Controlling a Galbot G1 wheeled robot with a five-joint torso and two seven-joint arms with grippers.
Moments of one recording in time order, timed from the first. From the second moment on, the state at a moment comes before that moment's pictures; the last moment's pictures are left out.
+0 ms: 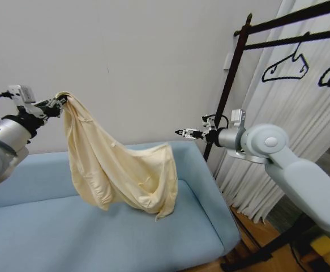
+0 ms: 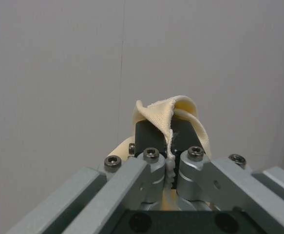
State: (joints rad) left arm 0.85 -0.37 -0.82 -2.11 -1.43 0.31 -0.26; right arm -0.13 0.69 0.04 1.97 1.98 -0.74 0.64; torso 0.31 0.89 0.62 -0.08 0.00
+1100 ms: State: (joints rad) left arm 0.97 -0.56 -0.88 -2.20 -1.35 0.31 -0.26; right arm 0.74 0.81 -0.46 1.50 1.55 -0.57 1.25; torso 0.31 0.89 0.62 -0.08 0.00
